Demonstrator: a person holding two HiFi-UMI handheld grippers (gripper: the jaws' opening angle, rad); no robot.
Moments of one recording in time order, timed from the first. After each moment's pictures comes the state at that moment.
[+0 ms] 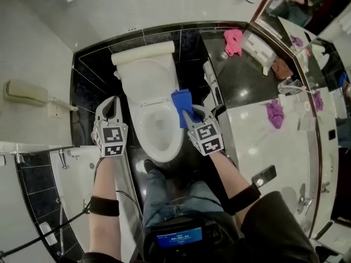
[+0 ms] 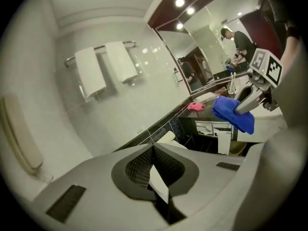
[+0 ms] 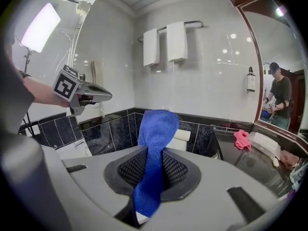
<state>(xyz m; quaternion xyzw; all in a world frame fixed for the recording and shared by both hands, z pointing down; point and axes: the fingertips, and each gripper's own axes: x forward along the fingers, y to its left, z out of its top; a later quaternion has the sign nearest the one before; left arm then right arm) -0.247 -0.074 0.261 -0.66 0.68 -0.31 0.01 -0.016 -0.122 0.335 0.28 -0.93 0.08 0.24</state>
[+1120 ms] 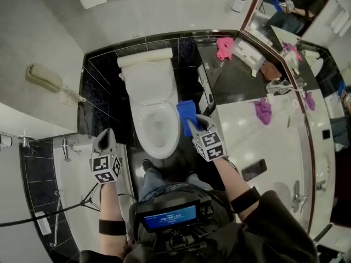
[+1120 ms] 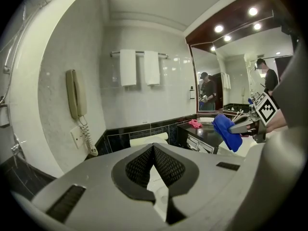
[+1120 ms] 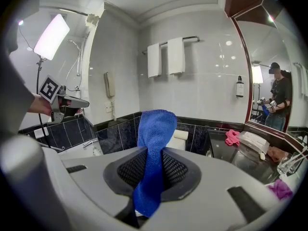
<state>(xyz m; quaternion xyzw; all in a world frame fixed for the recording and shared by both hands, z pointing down) -0.206 0.112 0.228 -0.62 0.76 -0.16 -0.12 0.069 -0.045 0.290 0.27 -0.93 0.08 0.22</state>
